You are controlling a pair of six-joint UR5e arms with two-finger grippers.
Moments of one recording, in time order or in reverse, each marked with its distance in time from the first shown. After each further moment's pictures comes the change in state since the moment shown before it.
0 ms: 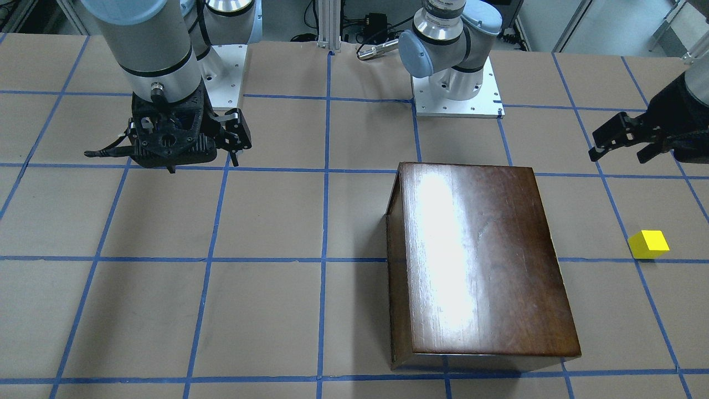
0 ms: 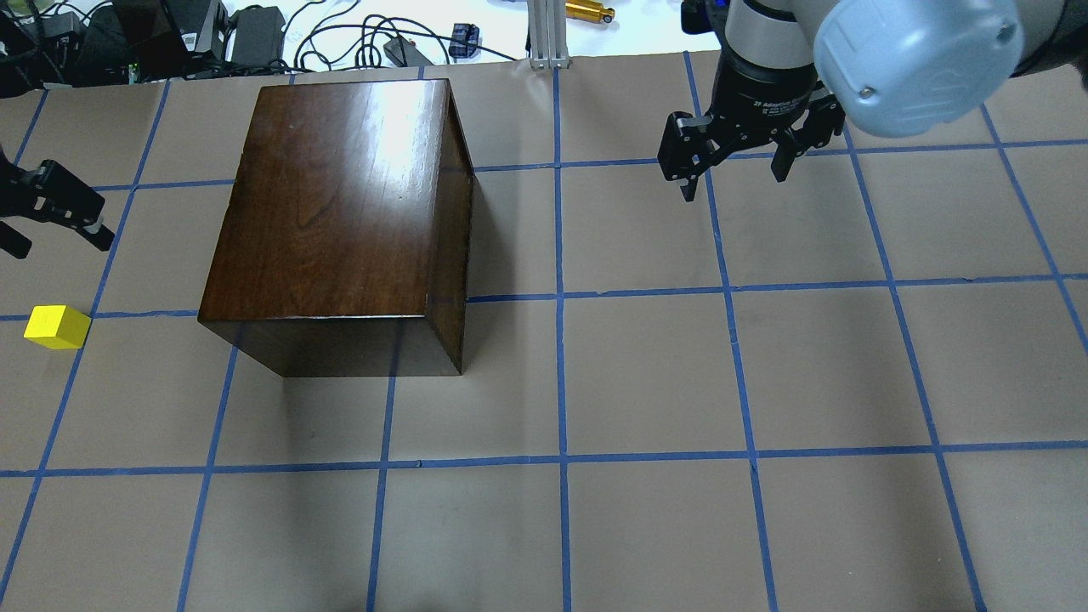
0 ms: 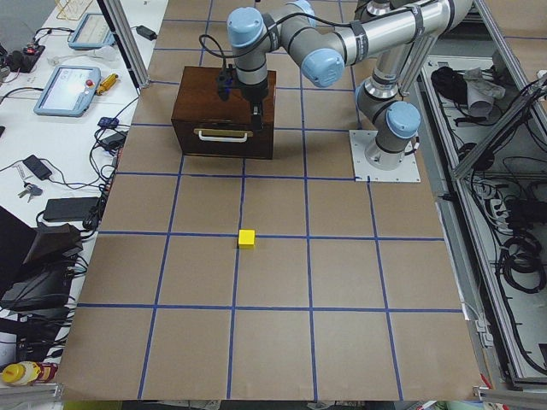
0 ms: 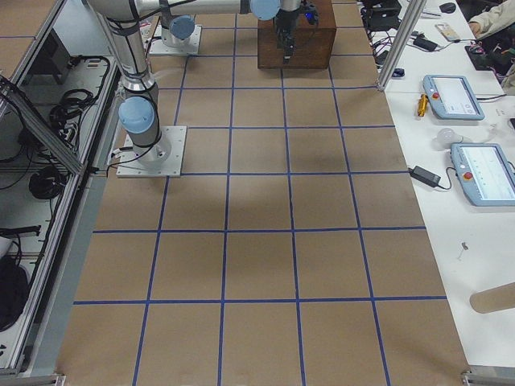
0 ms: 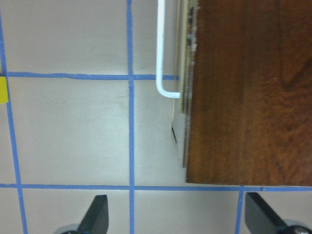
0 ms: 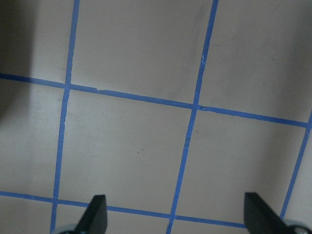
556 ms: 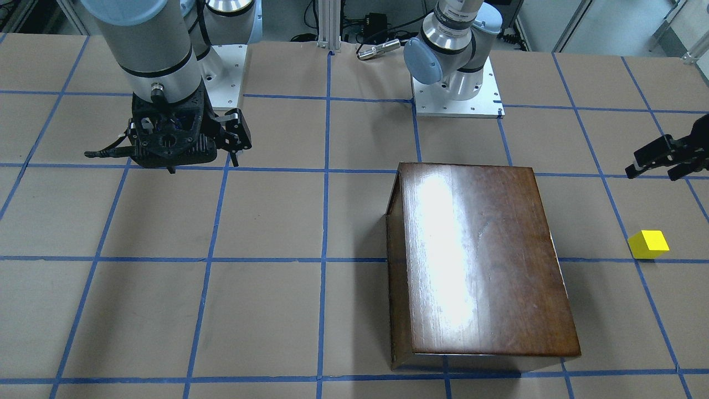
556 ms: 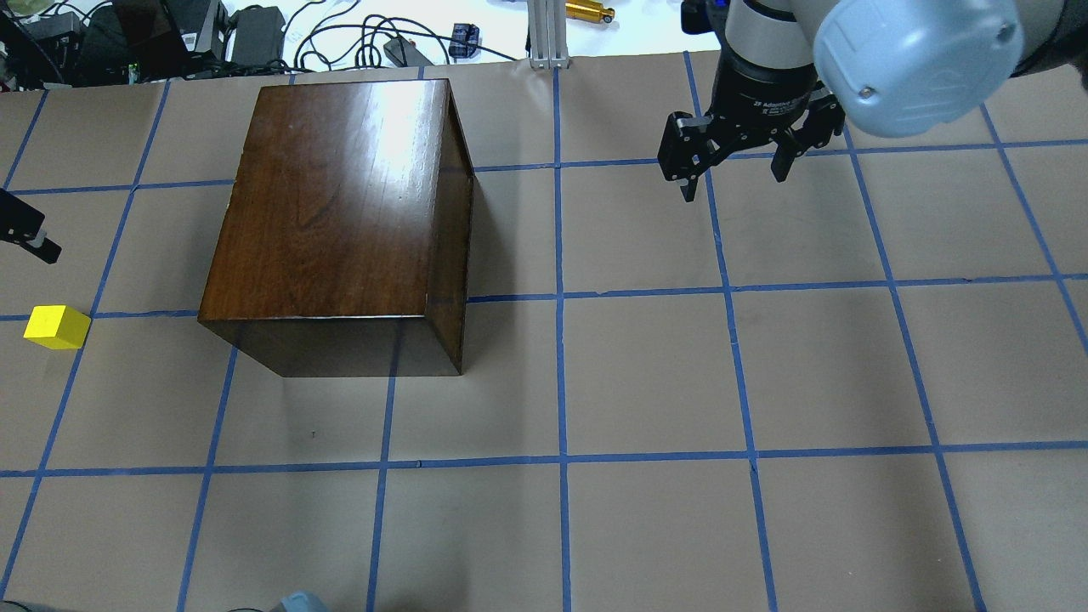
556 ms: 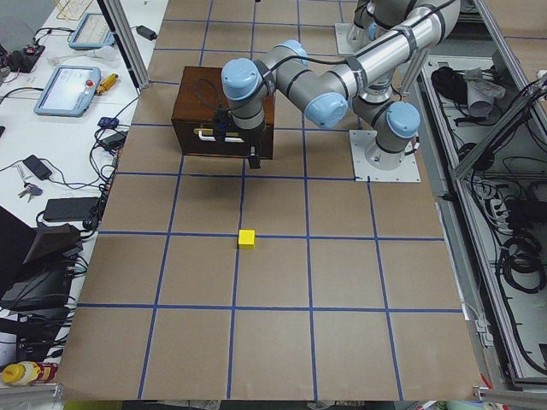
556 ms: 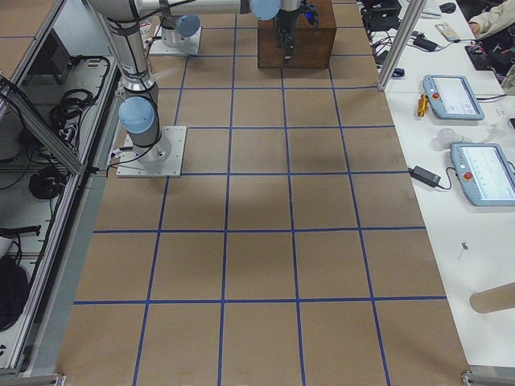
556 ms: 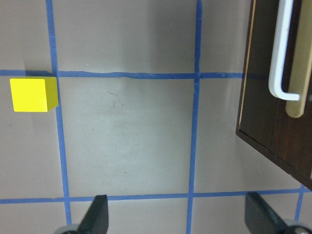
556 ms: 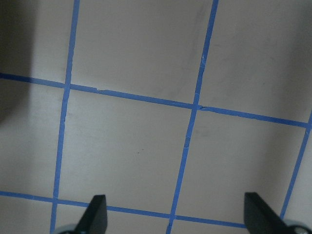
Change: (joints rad) left arm 0.122 -0.123 0.050 0.033 -0.047 0.101; right arm 0.000 0.000 0.000 0.000 0.000 -0.001
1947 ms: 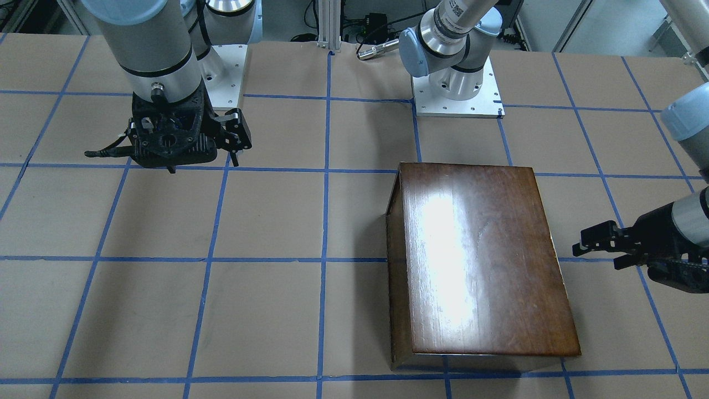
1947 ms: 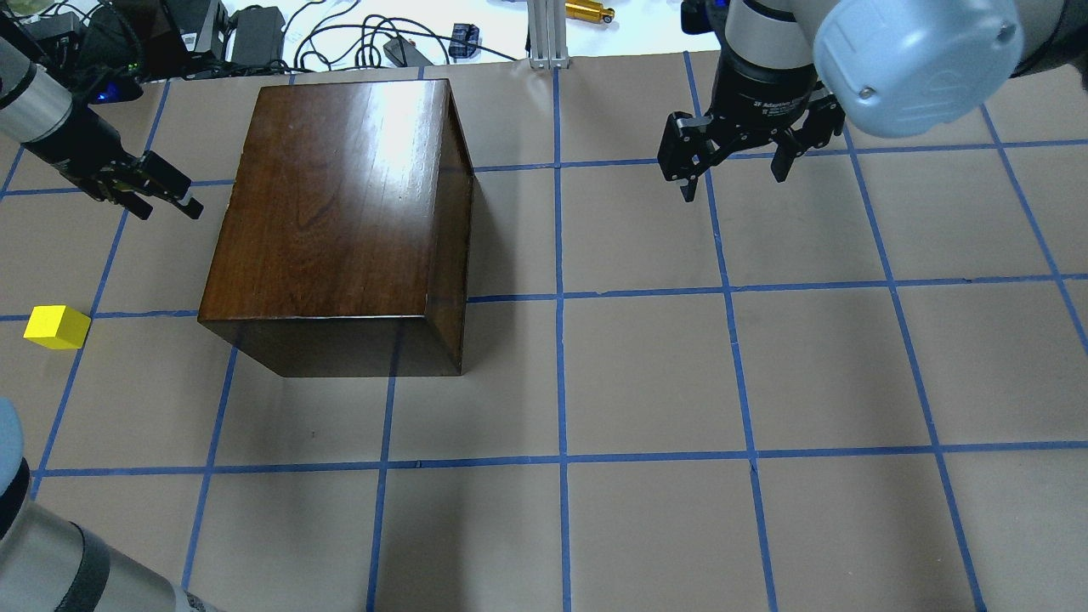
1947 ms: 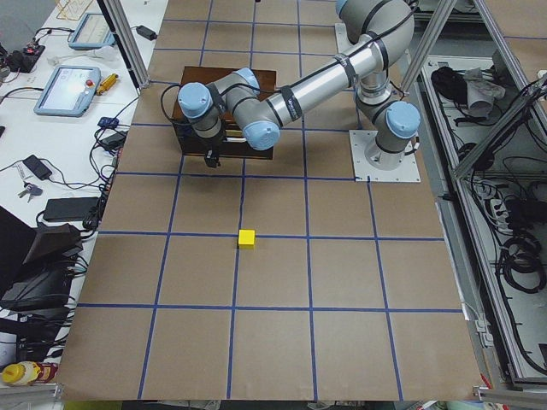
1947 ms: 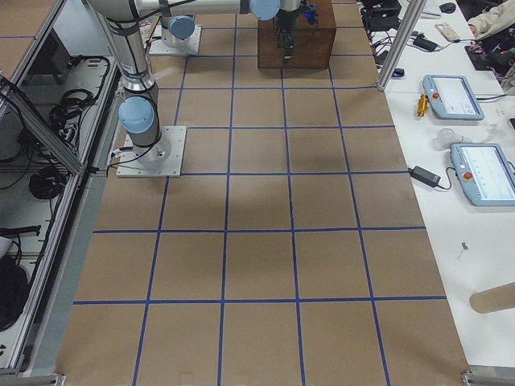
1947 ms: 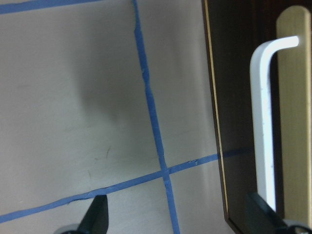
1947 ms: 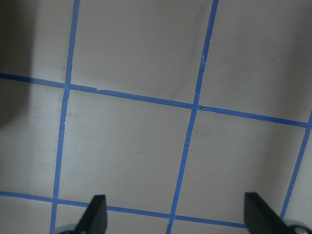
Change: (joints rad) left arm -0.193 -0.235 0.072 0.139 -0.113 0.065; right arm 0.000 0.000 0.000 0.000 0.000 0.000
